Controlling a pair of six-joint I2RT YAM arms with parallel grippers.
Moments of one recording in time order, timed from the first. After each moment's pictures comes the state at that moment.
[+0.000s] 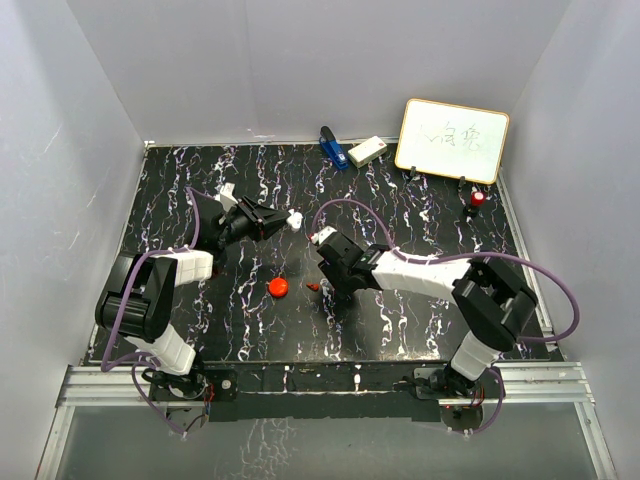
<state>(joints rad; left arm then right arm) -0.22 1.62 0.64 0.76 0.63 -1.36 0.88 1.64 0.98 -0.42 0.21 0.16</state>
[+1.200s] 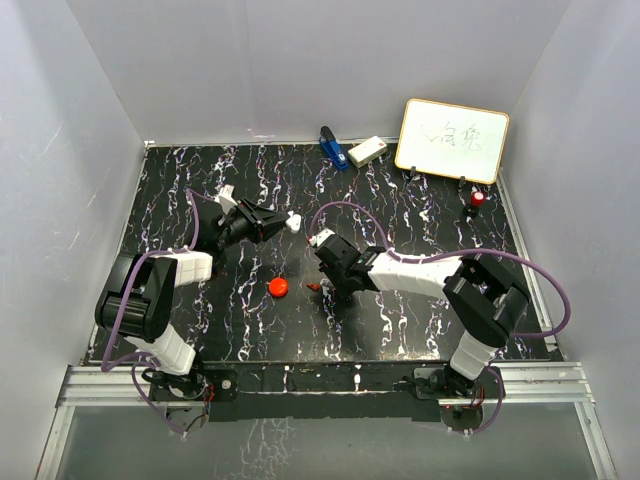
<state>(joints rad) -0.21 1.62 0.63 0.76 0.64 -1.36 0.87 1.68 0.97 -0.37 0.22 0.15</state>
